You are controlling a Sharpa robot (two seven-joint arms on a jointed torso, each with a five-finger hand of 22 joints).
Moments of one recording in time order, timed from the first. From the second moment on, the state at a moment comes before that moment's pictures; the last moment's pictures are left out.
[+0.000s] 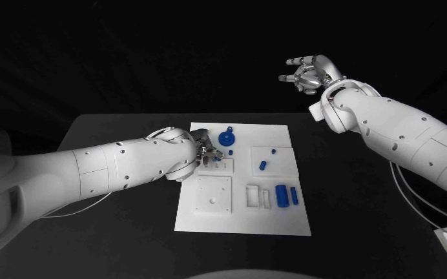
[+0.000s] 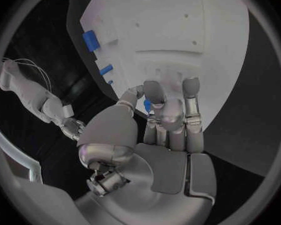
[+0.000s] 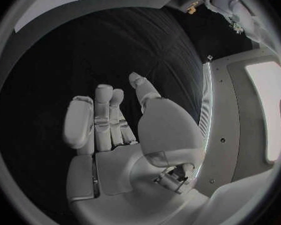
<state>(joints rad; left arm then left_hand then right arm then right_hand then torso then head) 1.25 -0.54 -0.24 1.28 -1.00 -0.25 -0.52 1.04 0.07 0.12 -0.17 0.68 1.23 0.04 0.07 0.85 1.48 -0.08 0.69 0.62 1.42 -0.13 1.23 0.91 0.02 1.27 -0.15 0.52 1.31 1.15 -0.56 0.25 0.94 -0.96 -0.39 0.14 1.24 -0.04 0.06 -0.20 0.45 0.77 0.14 0.05 0.05 1.06 0.03 0.97 0.85 1.35 -0.03 0.67 1.19 0.07 1.47 -0.05 1.23 1.31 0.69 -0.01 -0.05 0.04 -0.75</state>
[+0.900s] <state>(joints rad) 1.22 -0.55 -0.24 1.29 -1.07 -0.22 -0.53 1.04 0.07 0.12 -0.17 0.70 1.23 0.04 0.08 0.85 1.49 -0.07 0.69 0.62 1.42 -0.13 1.23 0.90 0.02 1.27 -0.14 0.52 1.31 1.15 -0.56 0.25 0.94 -0.96 -0.39 0.14 1.24 -0.04 0.07 -0.21 0.45 0.78 0.14 0.05 0.05 1.06 0.03 0.97 0.85 1.35 -0.03 0.67 1.19 0.07 1.47 -0.05 1.23 1.31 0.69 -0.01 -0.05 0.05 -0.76</state>
